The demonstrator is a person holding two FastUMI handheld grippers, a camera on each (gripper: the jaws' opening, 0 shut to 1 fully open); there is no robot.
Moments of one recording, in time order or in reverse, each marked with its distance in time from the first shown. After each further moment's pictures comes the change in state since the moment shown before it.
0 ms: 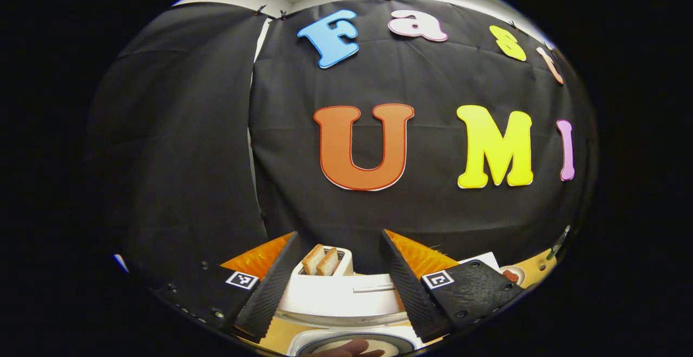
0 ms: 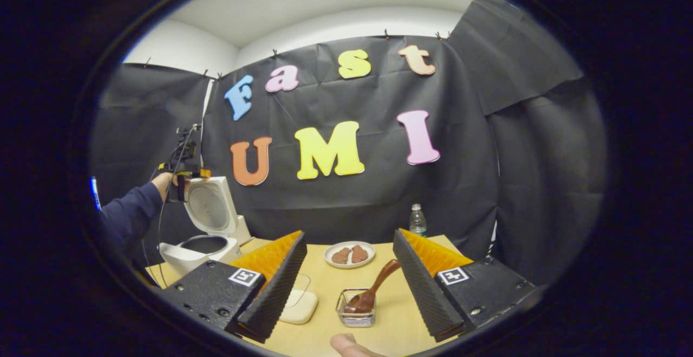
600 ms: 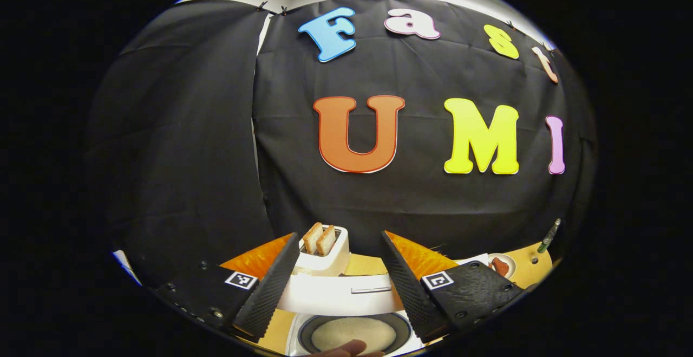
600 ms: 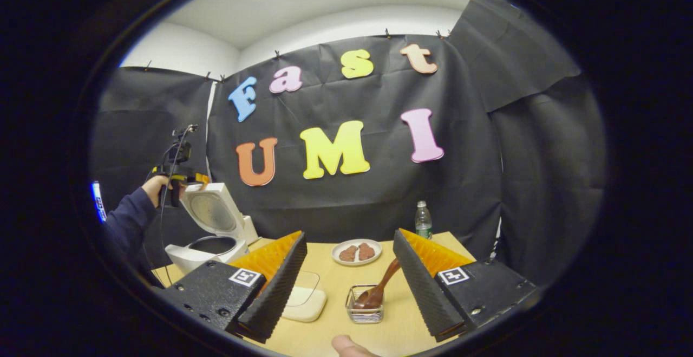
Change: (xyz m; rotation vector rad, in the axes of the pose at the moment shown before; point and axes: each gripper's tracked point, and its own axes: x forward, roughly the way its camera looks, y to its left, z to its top) left arm -0.067 -0.002 -0.025 -0.003 0.071 -0.021; right arm -0.022 0.017 0.009 -0.015 0.007 0.006
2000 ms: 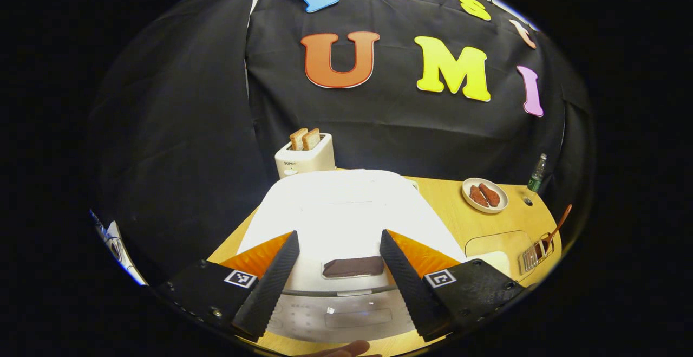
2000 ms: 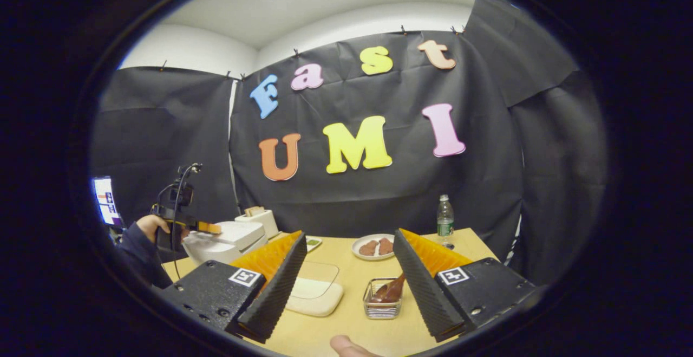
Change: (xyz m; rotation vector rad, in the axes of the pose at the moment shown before) left arm -0.099 -0.015 -0.194 0.029 0.273 -0.086; right arm 0.002 0.015 -0.037 -0.009 0.025 0.133
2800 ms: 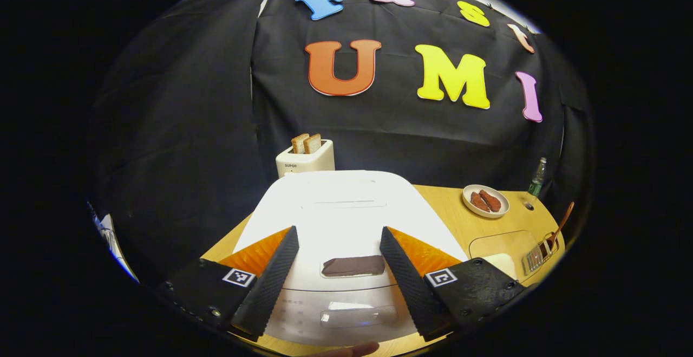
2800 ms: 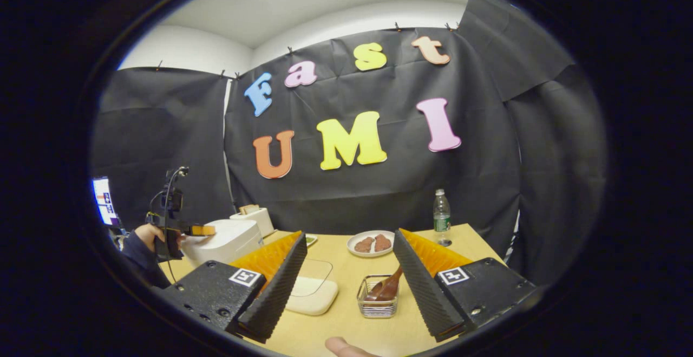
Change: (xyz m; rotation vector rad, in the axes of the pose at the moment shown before) left arm 0.012 -0.001 -0.009 -0.028 -0.111 -0.006; right arm 0.006 -0.011 -0.009 0.022 -0.003 -0.034
